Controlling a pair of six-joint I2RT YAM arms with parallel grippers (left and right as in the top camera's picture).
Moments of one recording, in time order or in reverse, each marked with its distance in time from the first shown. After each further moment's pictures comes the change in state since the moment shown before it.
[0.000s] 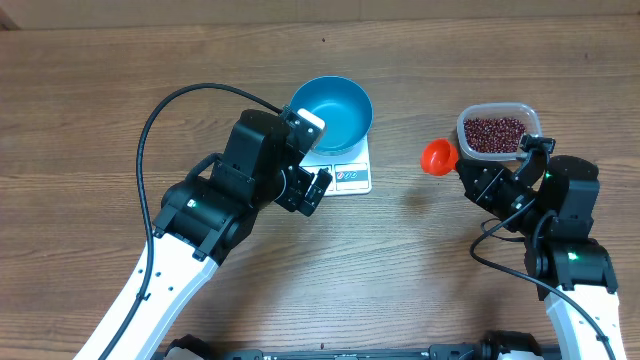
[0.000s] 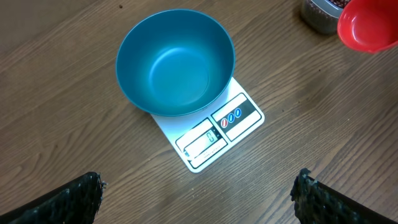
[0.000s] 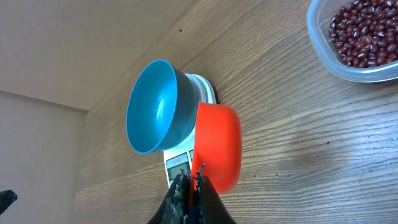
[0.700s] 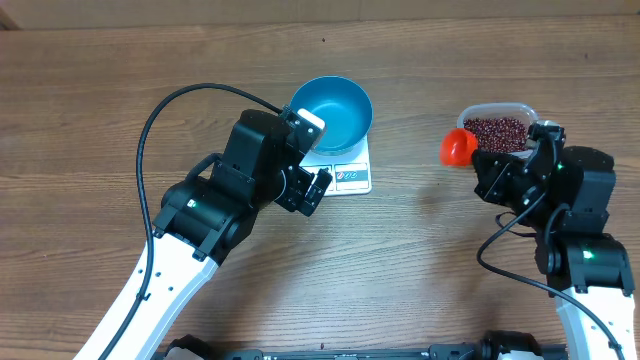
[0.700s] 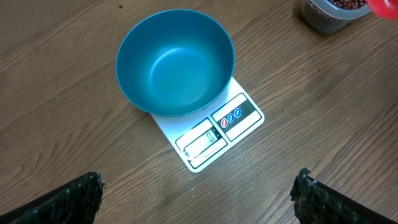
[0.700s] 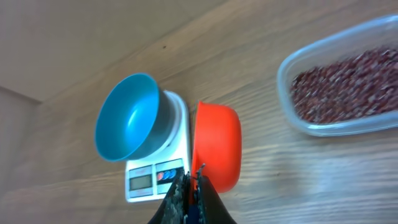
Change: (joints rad) left arm 0.000 0.000 0.000 0.000 0.000 0.000; right arm 0.000 0.000 0.127 -0.121 0.134 -0.250
